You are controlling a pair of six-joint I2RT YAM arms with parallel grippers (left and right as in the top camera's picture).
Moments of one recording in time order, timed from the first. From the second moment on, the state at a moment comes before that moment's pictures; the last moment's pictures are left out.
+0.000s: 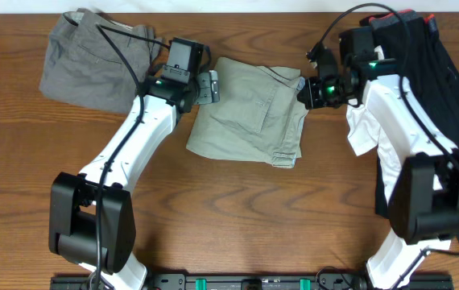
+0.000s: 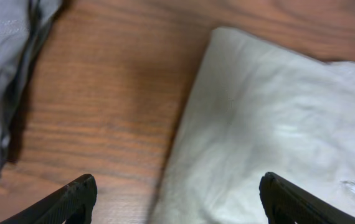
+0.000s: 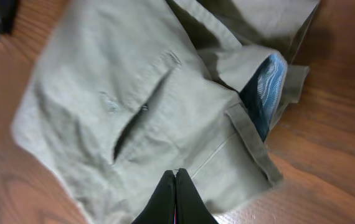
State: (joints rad) left arm -0.31 1.78 1.37 -0.55 -0.09 -0.35; right arm 0.13 1.93 1.49 -0.74 -0.47 0.00
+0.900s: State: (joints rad) left arm -0.36 1.78 1.37 -0.55 -0.09 -0.30; right arm 0.07 2.13 1.48 -0.61 -0.48 -0.02
